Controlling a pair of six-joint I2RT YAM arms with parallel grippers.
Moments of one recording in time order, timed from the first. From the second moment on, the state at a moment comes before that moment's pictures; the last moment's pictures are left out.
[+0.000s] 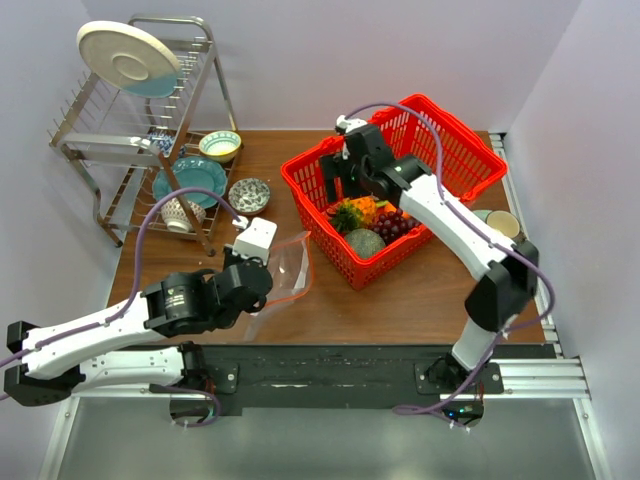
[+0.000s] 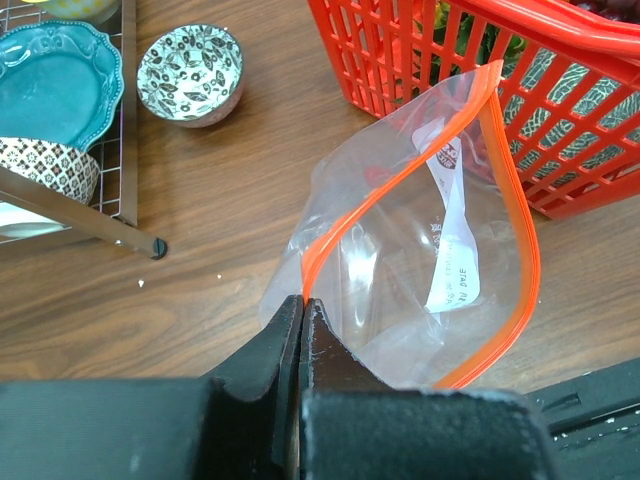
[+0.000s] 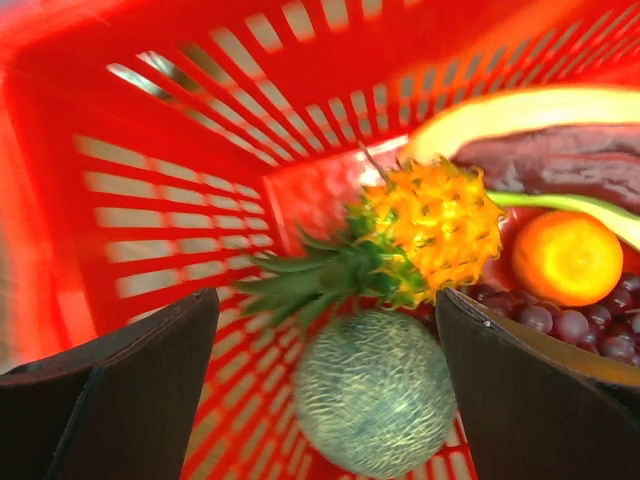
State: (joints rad) left arm -1.24 0.90 1.04 -0.89 -0.87 -0.49; right arm 0.63 1.71 1.70 -0.72 0.16 0.27
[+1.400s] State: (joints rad) left arm -1.24 0.93 1.06 -0.88 -0.83 -0.49; right arm 0.64 1.92 1.54 -0.63 0.19 1.34
